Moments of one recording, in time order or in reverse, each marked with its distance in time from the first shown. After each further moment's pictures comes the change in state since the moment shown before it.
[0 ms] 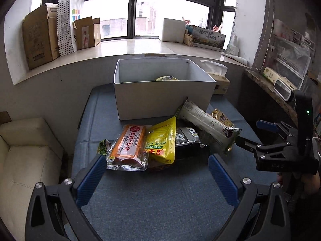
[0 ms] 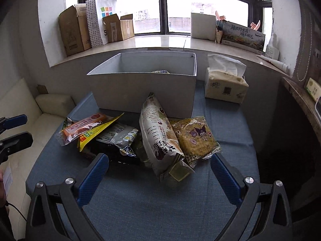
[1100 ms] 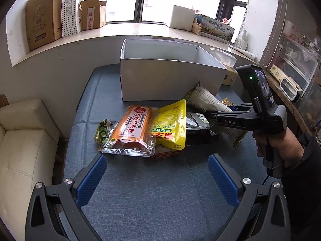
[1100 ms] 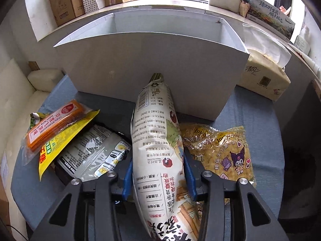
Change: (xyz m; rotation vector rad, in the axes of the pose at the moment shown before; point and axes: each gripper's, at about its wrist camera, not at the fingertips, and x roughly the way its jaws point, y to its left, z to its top) left arm 0.027 0.020 -0.016 -0.066 0.083 -0.012; right arm 0.127 0.009 0.041 -0.075 0.242 0.018
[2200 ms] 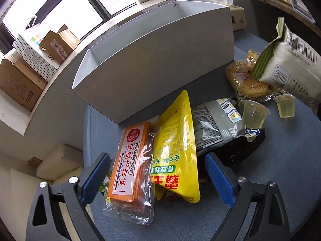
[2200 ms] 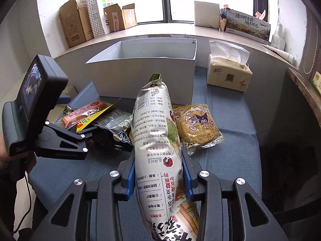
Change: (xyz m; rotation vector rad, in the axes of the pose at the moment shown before) left arm 0.120 -0.073 0.043 0.457 0.181 0.335; right arm -0.107 -0.017 -0.080 0.062 -0.159 0.037
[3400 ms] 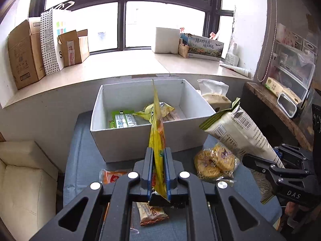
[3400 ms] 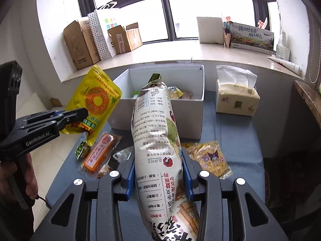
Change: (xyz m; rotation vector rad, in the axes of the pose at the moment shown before) left arm -0.091 0.081 0.034 -0.398 -0.331 -0.308; right arm -0.017 -0.004 0.061 0.054 -0.128 0.083
